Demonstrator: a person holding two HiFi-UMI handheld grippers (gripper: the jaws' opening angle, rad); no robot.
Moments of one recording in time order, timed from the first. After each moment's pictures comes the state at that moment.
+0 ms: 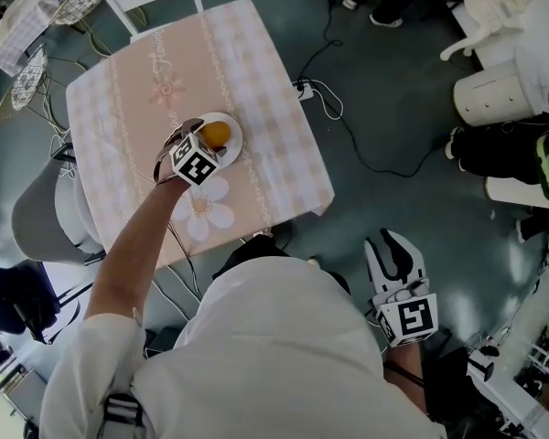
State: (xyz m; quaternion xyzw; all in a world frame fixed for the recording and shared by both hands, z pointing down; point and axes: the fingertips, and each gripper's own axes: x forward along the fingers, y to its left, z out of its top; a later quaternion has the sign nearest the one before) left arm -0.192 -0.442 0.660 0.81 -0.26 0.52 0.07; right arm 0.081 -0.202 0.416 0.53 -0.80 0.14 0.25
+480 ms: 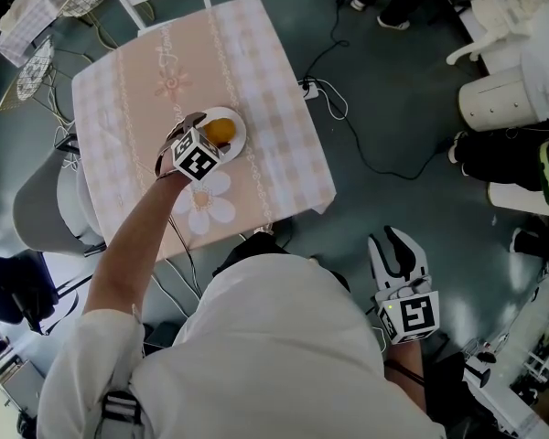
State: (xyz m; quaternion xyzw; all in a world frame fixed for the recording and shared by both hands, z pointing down) left arm -0.192 -0.439 0.652 0.81 -0.26 0.51 0.07; right arm 0.089 -0.201 0.418 0.52 -0.80 0.14 0.26
